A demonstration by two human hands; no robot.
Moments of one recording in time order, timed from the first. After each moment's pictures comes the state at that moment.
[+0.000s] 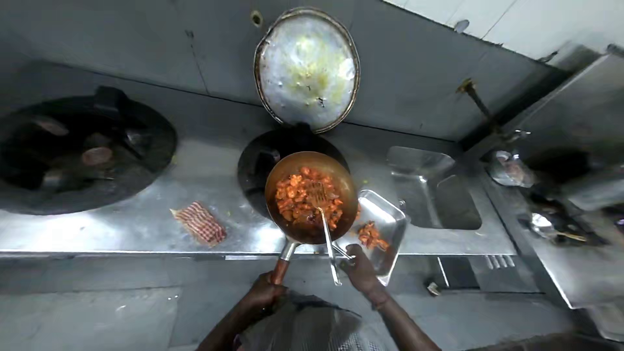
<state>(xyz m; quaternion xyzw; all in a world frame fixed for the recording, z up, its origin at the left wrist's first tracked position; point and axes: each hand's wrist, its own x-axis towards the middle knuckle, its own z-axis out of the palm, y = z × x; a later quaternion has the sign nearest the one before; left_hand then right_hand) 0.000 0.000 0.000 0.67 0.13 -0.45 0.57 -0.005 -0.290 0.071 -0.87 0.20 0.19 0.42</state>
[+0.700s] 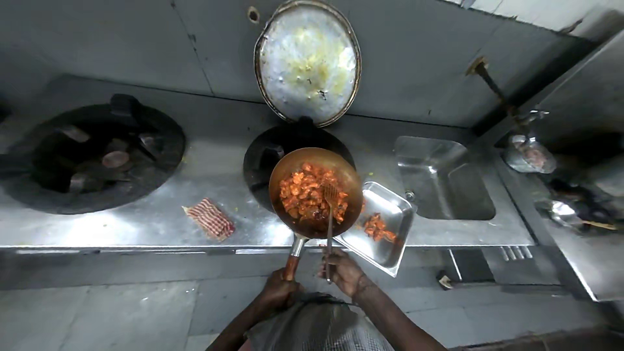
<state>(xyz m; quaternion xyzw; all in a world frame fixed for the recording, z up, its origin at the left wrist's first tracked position) -0.019 -0.023 0.001 0.69 0.14 -0.43 0.56 -0.011 -0.245 0.050 -0.50 0.32 0.24 0.76</state>
